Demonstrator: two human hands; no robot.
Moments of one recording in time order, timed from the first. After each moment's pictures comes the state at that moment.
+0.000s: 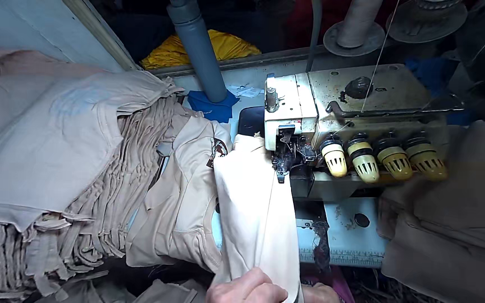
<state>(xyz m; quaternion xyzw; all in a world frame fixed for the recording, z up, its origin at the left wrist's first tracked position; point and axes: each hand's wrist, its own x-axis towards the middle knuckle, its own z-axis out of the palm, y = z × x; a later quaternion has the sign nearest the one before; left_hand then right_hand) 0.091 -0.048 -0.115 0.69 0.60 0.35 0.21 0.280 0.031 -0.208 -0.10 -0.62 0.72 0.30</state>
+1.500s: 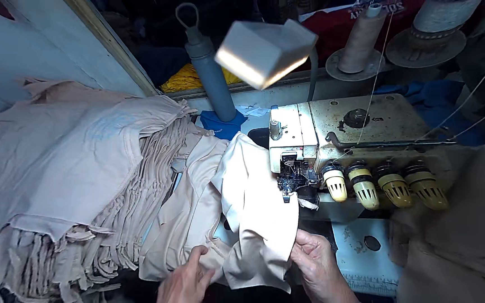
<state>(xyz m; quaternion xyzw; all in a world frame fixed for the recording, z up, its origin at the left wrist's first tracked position) 0.002 -0.068 -0.150 0.46 0.86 0.08 0.20 0.207 0.080 -0.178 -0.23 -0.46 0.73 0.44</state>
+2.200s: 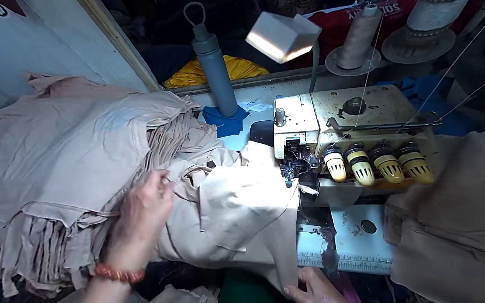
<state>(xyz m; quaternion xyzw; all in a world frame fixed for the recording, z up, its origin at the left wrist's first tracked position) -0.091 -0.008 -0.102 0.51 0.84 0.18 -0.09 0.264 0.046 -0.244 -0.29 -0.73 0.61 0.03</state>
